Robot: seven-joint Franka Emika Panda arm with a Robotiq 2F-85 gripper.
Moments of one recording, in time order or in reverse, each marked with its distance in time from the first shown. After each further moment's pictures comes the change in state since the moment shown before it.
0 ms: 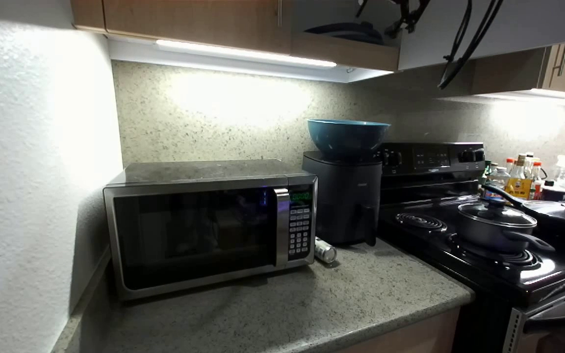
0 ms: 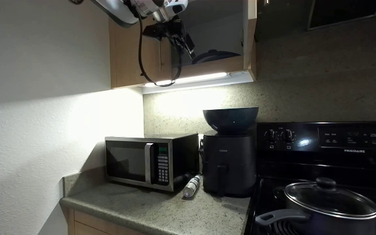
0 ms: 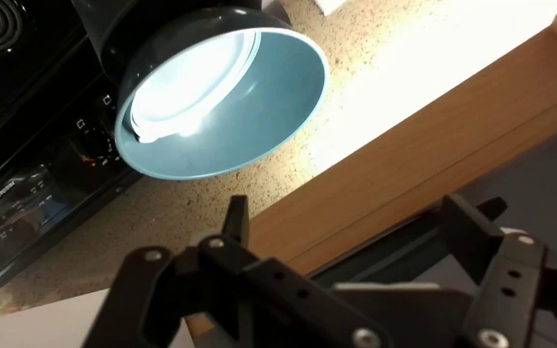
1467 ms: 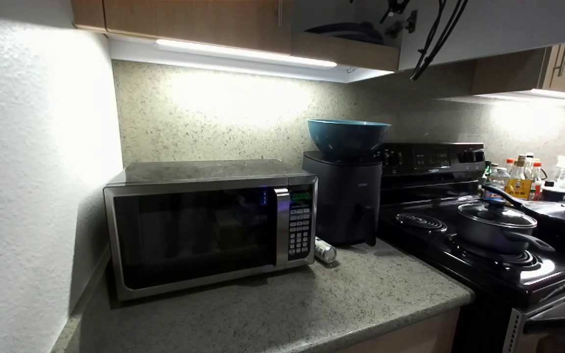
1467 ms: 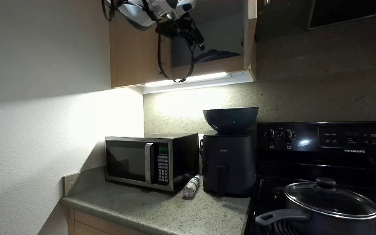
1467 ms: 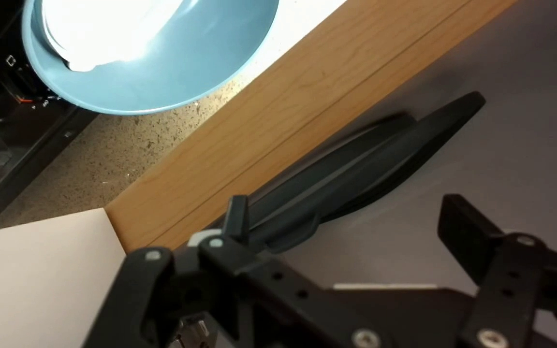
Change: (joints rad) arm 0.016 0.194 -0.027 0.285 -0.083 0.044 0.083
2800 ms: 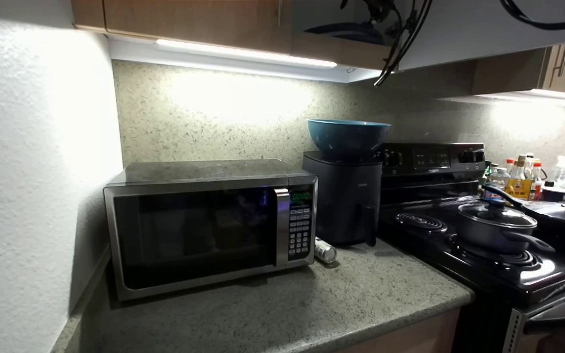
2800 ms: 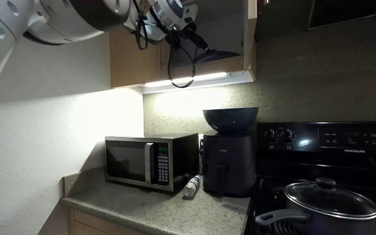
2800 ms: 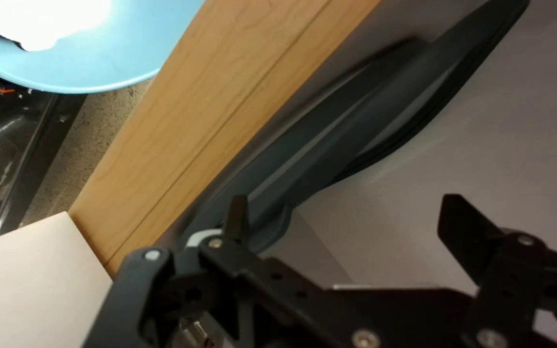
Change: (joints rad) arm 0.075 0.297 -0.046 0.411 -0.243 -0.102 0.337
